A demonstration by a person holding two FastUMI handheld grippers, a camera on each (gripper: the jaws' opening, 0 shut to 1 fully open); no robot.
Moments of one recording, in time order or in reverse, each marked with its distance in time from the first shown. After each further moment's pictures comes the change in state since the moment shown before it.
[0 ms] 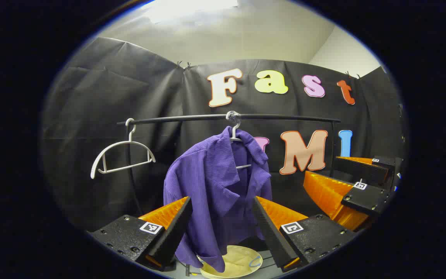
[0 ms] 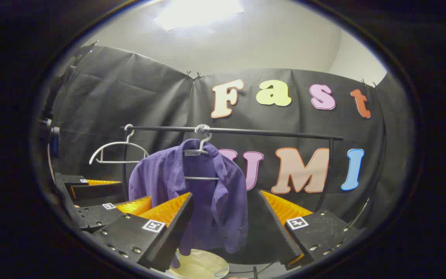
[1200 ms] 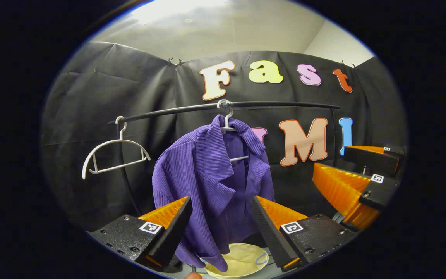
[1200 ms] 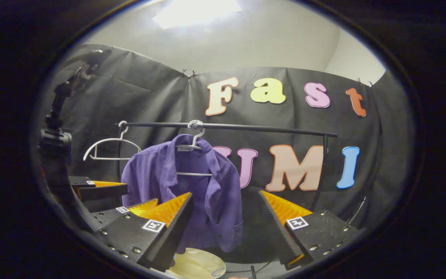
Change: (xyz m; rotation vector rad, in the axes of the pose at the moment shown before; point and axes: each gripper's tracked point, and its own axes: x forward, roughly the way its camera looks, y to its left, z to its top) left arm 0.028 -0.003 -0.020 0.071 0.038 0.033; right arm -0.002 -0.014 -0.012 0.007 0.006 -0.034
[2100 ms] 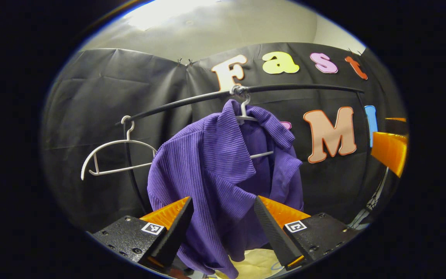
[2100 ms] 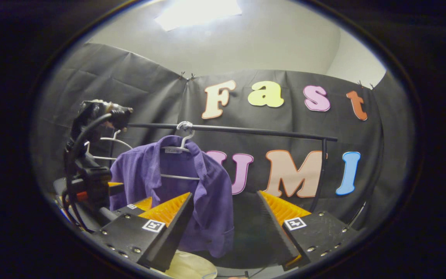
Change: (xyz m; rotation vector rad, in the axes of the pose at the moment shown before) left arm 0.063 0.028 -0.026 0.053 -0.002 0.188; right arm 0.031 -0.028 -0.003 -0.026 -0.046 0.013
